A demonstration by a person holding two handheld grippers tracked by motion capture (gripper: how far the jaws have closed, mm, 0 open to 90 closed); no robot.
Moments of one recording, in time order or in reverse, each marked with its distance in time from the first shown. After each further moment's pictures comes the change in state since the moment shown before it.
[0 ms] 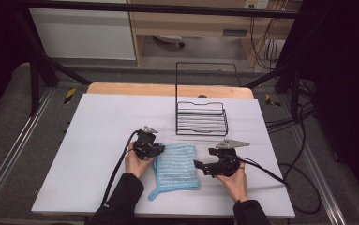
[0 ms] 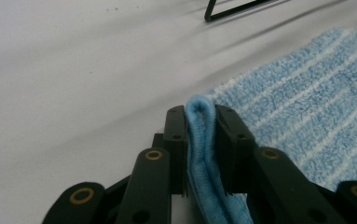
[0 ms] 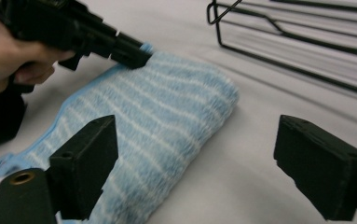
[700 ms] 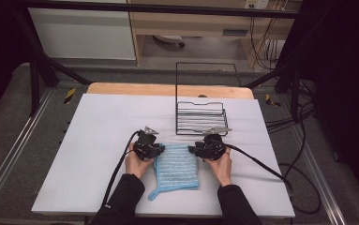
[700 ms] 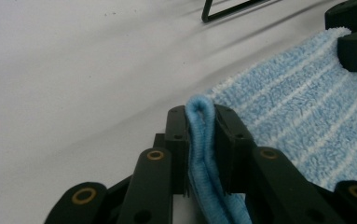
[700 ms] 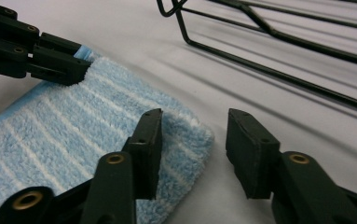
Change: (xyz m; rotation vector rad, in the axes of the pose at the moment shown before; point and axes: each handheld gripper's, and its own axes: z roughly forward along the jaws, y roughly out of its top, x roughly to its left) left arm 0.000 -0.002 0.001 -0.013 0.004 0.040; right arm -0.025 0.020 0.063 0.105 -0.060 0.060
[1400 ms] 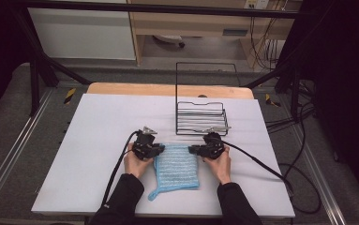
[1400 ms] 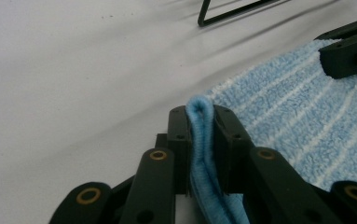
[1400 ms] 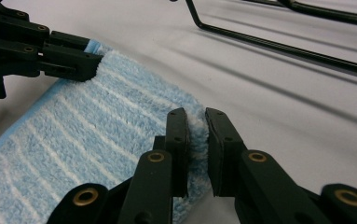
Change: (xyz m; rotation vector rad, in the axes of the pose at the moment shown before) left arm 0.006 -0.002 -0.002 -0.023 -0.048 -0.017; right arm -0.003 0.003 0.004 0.061 0.074 0.083
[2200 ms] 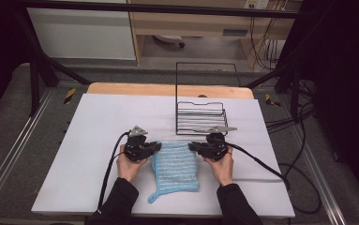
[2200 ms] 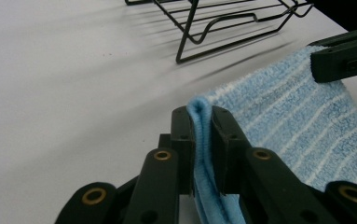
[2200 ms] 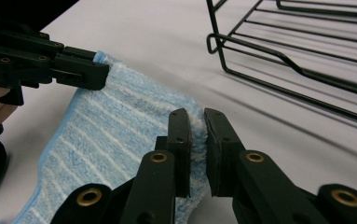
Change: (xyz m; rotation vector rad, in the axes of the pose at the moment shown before) left arm -0.002 -0.006 -0.038 -0.154 -0.068 -0.017; right arm 0.027 0.005 -0.033 -0.122 0.005 -0.067
